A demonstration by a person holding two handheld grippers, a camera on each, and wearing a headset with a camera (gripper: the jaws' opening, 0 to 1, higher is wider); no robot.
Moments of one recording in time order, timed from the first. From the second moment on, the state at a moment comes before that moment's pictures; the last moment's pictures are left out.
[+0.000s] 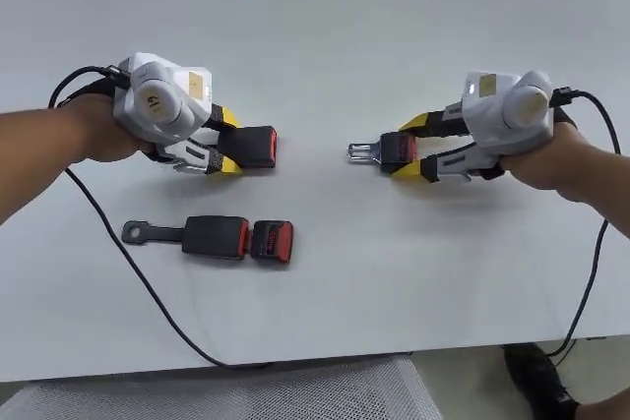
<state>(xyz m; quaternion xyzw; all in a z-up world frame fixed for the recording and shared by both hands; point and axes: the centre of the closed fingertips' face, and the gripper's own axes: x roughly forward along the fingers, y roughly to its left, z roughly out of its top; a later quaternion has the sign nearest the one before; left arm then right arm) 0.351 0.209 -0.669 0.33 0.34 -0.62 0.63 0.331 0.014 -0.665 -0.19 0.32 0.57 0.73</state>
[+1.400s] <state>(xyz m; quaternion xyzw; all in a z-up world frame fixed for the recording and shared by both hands) 0.350 0.202 -0.658 0.29 0.37 -0.59 0.66 0.342 -0.016 -0.658 -0.17 0.34 0.52 0.77</state>
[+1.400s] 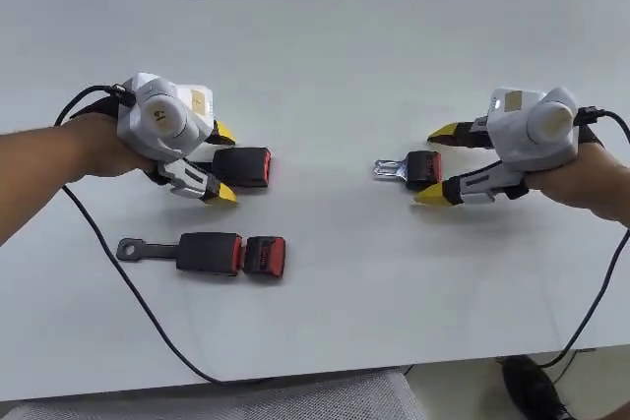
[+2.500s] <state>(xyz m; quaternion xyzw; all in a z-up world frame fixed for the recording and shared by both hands) 0.307 0.261 -0.581 0.05 0.33 -0.37 0.86 0.321 0.009 -0.601 -0.09 0.24 0.32 0.91</state>
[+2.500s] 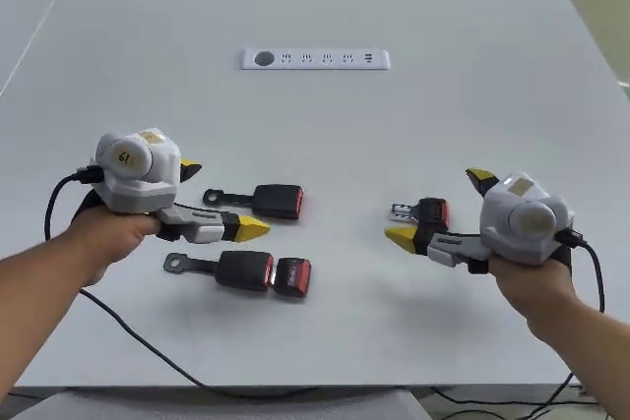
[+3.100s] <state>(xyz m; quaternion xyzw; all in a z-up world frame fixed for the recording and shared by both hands) 0.243 0.310 -0.566 0.03 0.30 -0.37 0.88 0.273 0.027 -0.584 -0.10 0.22 0.33 0.92</state>
